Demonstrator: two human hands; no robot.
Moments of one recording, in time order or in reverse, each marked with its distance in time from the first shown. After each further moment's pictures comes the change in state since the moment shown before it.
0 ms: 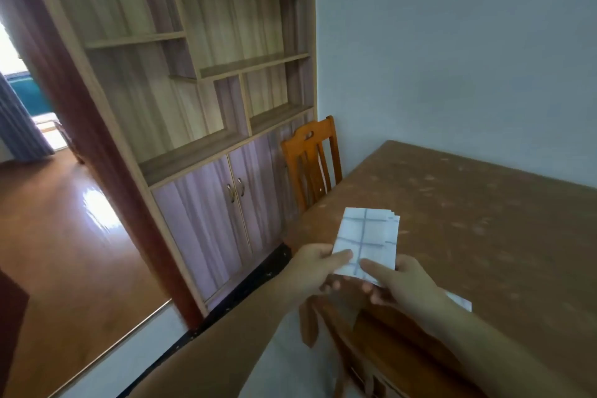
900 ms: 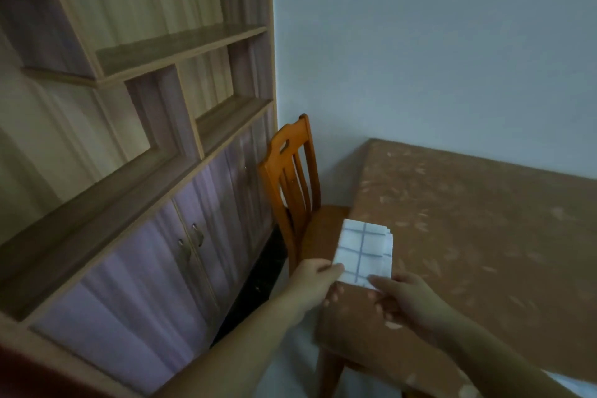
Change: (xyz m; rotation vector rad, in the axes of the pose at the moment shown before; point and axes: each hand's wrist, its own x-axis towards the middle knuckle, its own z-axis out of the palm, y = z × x) left_hand 0.338 -0.045 -0.232 0.103 -0.239 -0.068; right_hand 0.348 -0.014 0.107 0.198 0.274 0.302
